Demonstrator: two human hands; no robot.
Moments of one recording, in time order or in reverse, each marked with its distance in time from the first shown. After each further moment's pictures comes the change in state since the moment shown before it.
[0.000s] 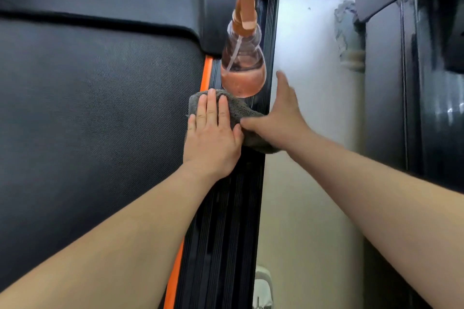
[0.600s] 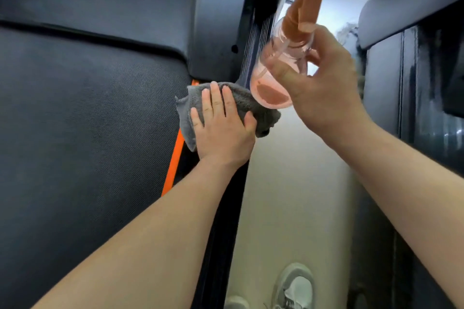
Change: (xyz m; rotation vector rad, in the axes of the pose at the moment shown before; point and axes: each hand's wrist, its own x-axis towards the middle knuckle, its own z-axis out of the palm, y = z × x) left_hand 0.075 0.063 -0.006 -0.121 0.115 -0.224; right_hand 0.049 -0.032 -0.093 0.222 0.239 -0.491
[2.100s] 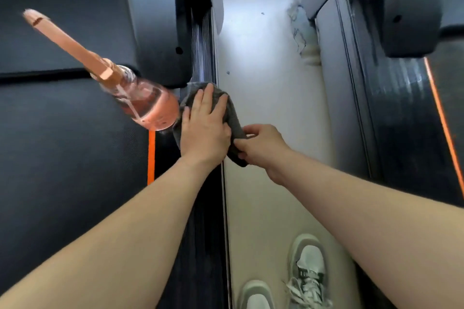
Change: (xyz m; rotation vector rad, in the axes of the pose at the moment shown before) left_hand -0.009 0.012 -0.006 0.028 -0.132 0.370; right_hand -0.087 0.056 0.022 0.302 -0.177 0.866
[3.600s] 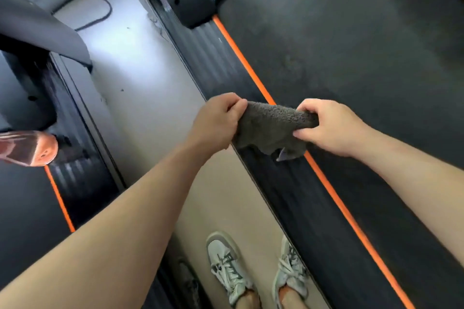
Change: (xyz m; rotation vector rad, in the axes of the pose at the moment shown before) left_hand -0.145 0.297 -0.016 -0.426 -0.405 0.299; right_hand -0.232 0.146 -0.305 -0.518 0.356 -0.012
